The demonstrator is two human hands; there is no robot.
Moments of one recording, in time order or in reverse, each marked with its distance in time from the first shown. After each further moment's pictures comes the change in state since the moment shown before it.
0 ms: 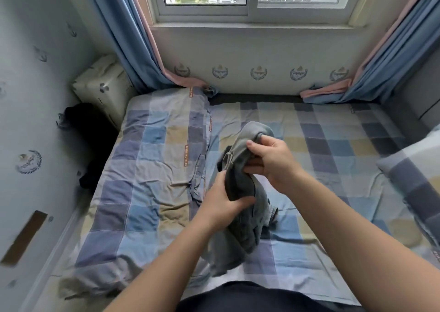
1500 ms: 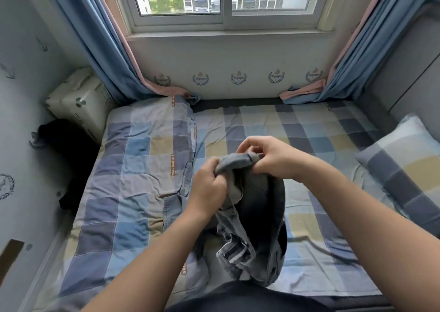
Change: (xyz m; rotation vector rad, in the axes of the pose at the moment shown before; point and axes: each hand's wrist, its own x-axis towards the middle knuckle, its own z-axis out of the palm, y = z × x) left_hand 0.023 0.046 -0.008 0.043 0.180 0.240; right_hand -0.008 -0.035 -0.045 -0.804 -0.257 -0.102
